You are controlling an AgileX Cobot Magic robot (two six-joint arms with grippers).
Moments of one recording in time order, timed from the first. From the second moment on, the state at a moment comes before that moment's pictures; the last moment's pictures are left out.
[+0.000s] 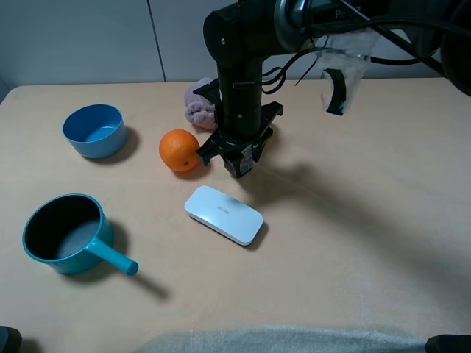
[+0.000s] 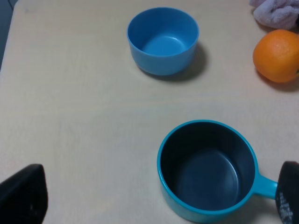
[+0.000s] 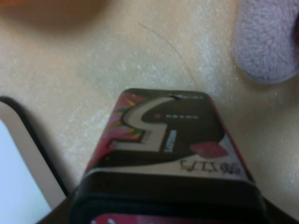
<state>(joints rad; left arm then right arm) -0.03 0.00 -0.51 0.01 1.05 0.04 0.77 2.25 -1.67 -0.04 1.14 0.00</state>
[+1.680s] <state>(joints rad) -0.03 0.00 -0.51 0.01 1.05 0.04 0.72 1.98 -1.67 -0.07 1.21 0.03</state>
